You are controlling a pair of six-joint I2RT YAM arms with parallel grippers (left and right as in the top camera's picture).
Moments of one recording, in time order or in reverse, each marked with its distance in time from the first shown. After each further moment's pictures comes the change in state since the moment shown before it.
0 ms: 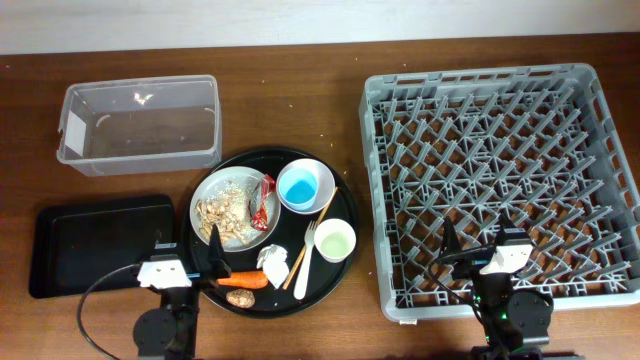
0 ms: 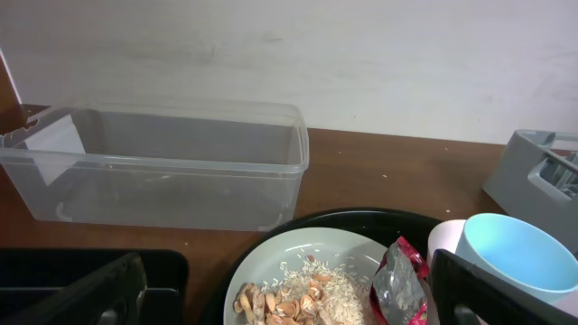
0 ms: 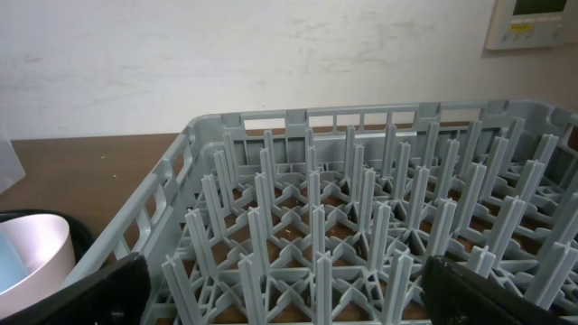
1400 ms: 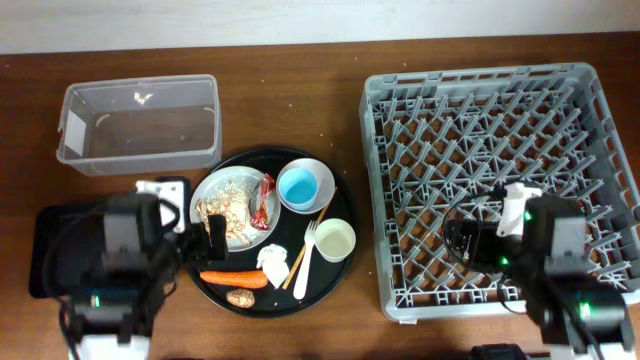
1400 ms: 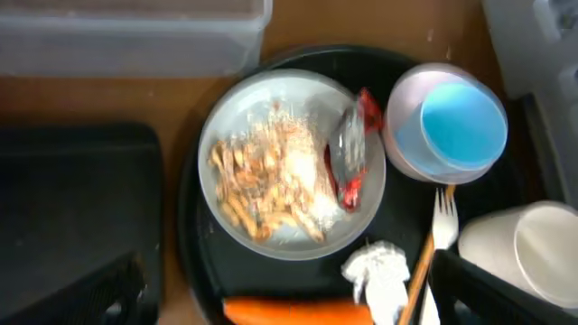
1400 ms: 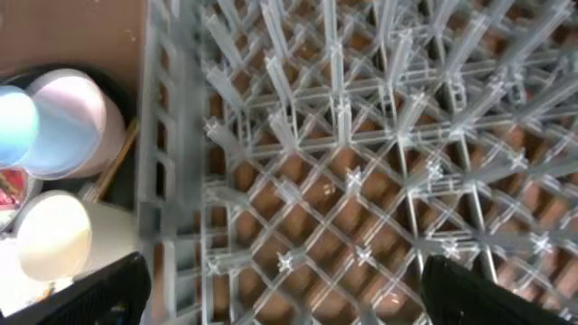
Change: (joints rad) left arm 0.000 0.862 0.881 -0.806 0.132 0.003; right arm -0.001 0.787 0.883 -0.929 -0.072 0.110
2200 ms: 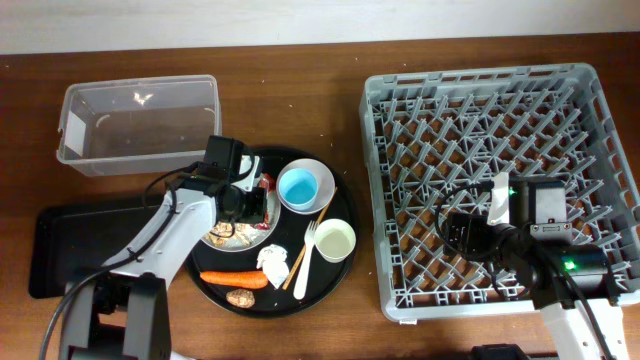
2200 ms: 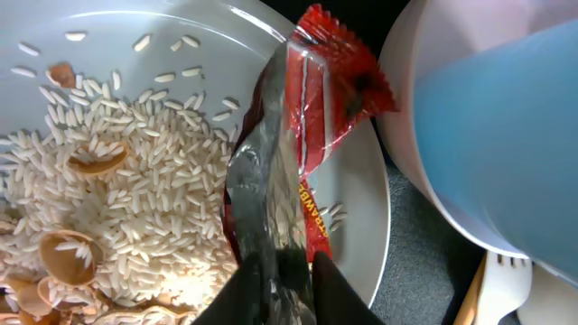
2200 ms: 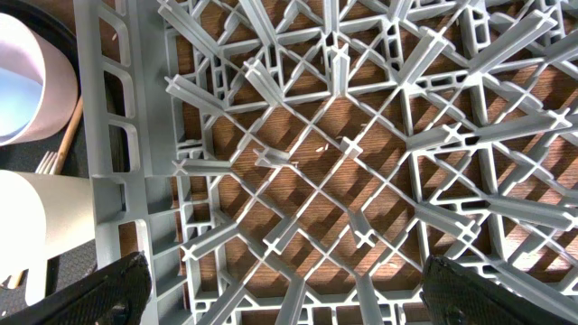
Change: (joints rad) left arm -0.181 0.789 0.098 0.288 0.082 0.004; right arm 0.000 0.156 0.021 -0.031 0.001 0.000
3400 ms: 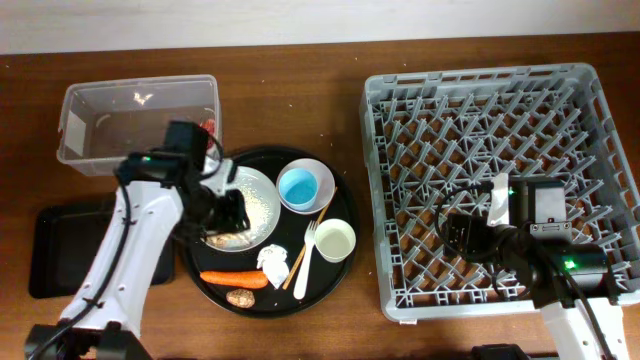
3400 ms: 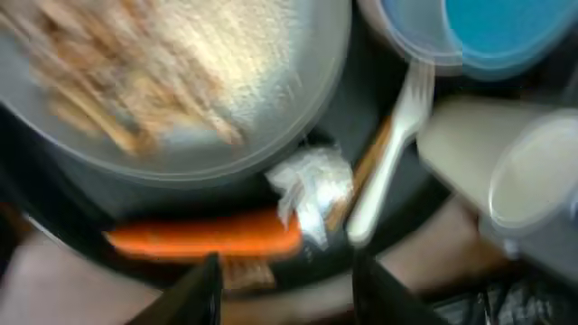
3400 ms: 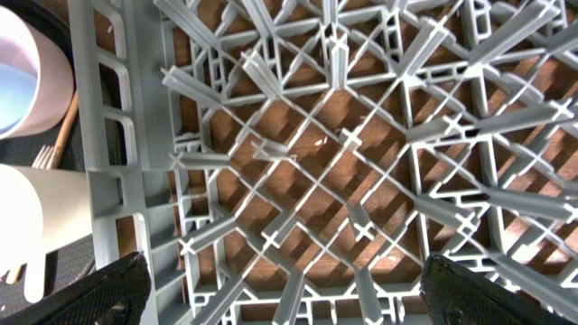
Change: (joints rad) left arm 0.099 -0.128 0.237 -0.615 0.119 -0.025; right arm 0.000 0.004 0.003 -0.018 0.000 0.000
